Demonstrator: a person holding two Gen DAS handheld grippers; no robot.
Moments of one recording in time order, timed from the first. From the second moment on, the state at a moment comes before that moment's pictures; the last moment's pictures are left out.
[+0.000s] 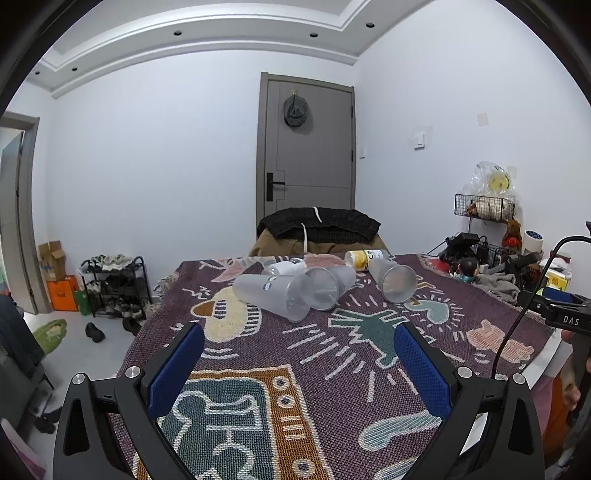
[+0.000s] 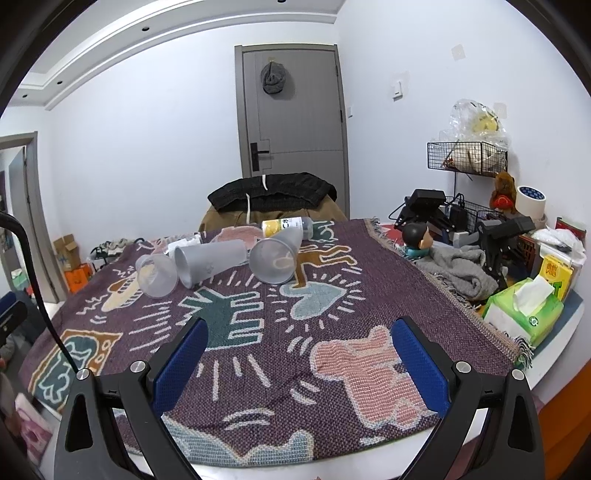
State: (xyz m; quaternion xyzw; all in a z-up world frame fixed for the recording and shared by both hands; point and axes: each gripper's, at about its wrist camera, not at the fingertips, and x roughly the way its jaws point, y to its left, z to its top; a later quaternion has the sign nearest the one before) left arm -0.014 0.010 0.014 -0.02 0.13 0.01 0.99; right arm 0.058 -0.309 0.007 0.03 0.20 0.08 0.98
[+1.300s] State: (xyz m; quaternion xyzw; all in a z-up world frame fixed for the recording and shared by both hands) left arm 0.011 0.017 0.014 -0.02 0.14 -0.01 0.99; right arm 0.104 -0.305 0.005 0.00 0.25 0.07 0.97
